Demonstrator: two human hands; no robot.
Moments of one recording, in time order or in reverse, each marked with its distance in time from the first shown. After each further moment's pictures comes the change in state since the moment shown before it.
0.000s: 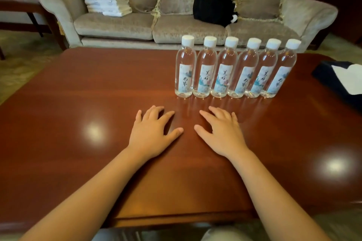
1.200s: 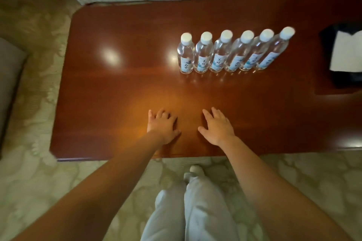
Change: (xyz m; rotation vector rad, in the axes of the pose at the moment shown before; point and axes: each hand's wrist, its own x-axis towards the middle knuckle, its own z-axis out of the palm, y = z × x) left_hand -0.036 0.053 -0.115 0.191 -0.840 -0.091; right_hand -0.057 -0.033 -0.113 0.060 -0.727 0.178
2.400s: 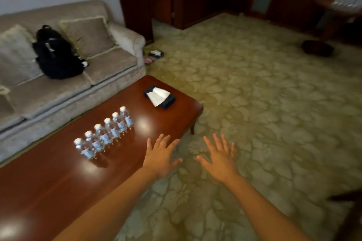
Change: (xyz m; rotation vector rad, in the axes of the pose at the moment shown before) left_hand -0.391 0.237 -0.135 0.248 0.310 0.889; right_hand -0.551 0.059 -0.004 0.398 0.738 0.651
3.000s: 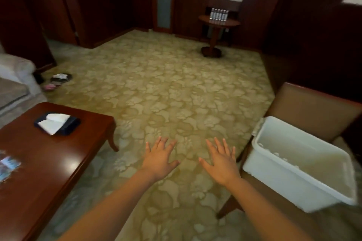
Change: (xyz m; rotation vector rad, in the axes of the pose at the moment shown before) left_hand 0.011 0.360 0.058 0.042 -0.022 0.414; right_hand -0.215 0.294 -0.107 0.019 0.185 0.448
